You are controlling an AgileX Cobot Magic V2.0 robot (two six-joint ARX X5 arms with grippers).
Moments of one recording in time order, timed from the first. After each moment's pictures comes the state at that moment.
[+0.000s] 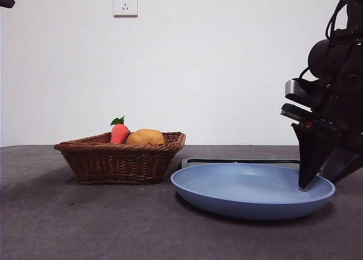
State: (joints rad) left arm -0.20 0.67 0.77 -0.56 0.50 -0.11; right arm 0.20 1.71 1.00 -0.60 -0.34 -0.05
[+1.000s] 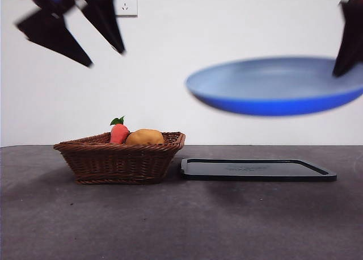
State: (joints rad) left arm -0.44 1.39 1.18 -0.55 0.11 -0.10; right arm 0.16 1.12 1.01 -0.85 -0.34 0.02
